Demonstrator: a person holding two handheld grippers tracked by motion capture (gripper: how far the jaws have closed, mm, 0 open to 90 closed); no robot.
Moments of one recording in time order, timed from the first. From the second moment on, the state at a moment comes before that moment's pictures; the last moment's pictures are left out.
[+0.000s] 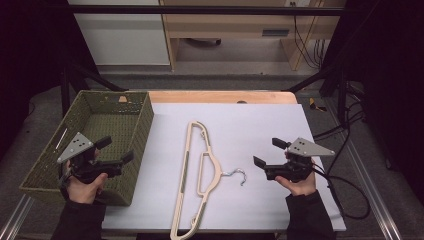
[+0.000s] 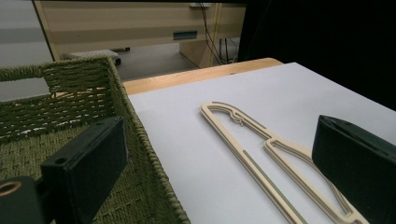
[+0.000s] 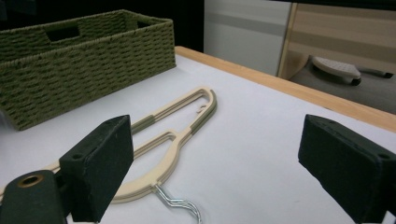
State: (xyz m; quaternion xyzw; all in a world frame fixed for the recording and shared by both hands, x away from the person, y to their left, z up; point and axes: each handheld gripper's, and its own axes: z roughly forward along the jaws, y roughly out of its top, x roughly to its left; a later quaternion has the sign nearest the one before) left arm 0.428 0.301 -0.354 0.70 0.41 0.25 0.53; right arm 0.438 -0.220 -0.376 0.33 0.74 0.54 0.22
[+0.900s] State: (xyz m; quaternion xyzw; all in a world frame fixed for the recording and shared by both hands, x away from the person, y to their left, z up) left arm 0.429 0.299 -0.356 0.70 0.41 0.25 0.53; right arm 0.477 -0.147 -0.440 0.27 0.85 0.44 0.13
